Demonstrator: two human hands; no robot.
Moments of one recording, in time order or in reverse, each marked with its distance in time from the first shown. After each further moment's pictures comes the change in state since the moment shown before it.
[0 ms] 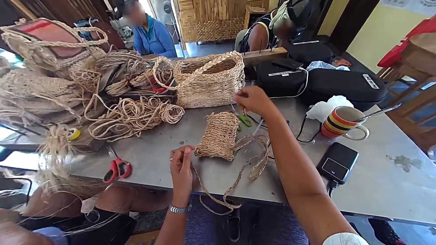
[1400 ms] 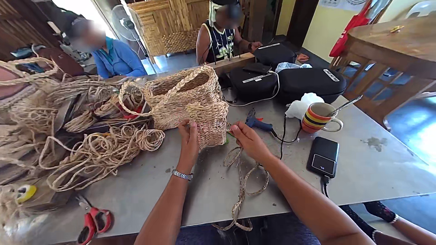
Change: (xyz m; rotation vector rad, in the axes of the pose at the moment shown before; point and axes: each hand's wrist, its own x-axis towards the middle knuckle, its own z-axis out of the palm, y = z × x) left_hand 0.132 -0.024 0.102 -0.056 -0.371 -0.182; right_hand -0.088 0.021 0.045 0.427 0.219 0.056
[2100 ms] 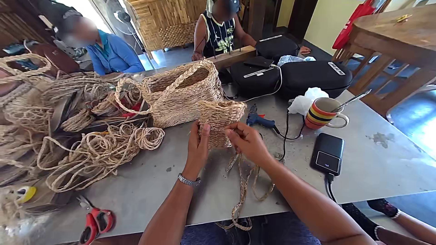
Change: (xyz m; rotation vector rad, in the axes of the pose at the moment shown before) left_hand -0.024 0.021 0.014 0.059 -0.127 0.130; right_hand -0.013 -0.020 0.014 0.020 0.057 -0.042
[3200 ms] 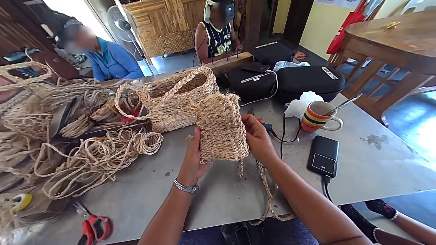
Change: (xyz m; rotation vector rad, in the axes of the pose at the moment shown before) left_hand -0.009 0.020 0.001 -0.932 -0.253 -0.241; right_hand 0.005 0.004 -0.018 0.230 0.113 -0.148
